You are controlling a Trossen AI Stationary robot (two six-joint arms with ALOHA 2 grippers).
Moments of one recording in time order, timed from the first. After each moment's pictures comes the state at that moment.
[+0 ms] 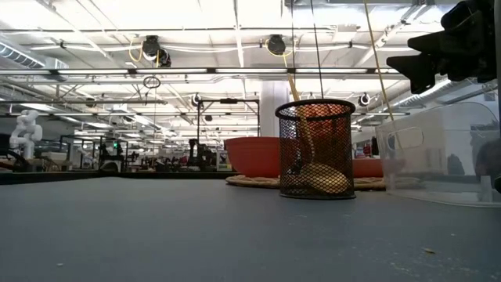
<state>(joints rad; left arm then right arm) -0.42 1.04 1.60 -1.57 0.37 -1.94 0.11 0.01 0.02 0.08 0.08 0.06</state>
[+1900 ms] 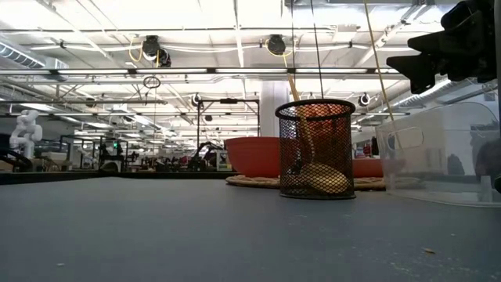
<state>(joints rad) -0.78 1.38 1.60 -1.57 0.26 -1.76 0.11 0.01 0.02 0.08 0.08 0.06</state>
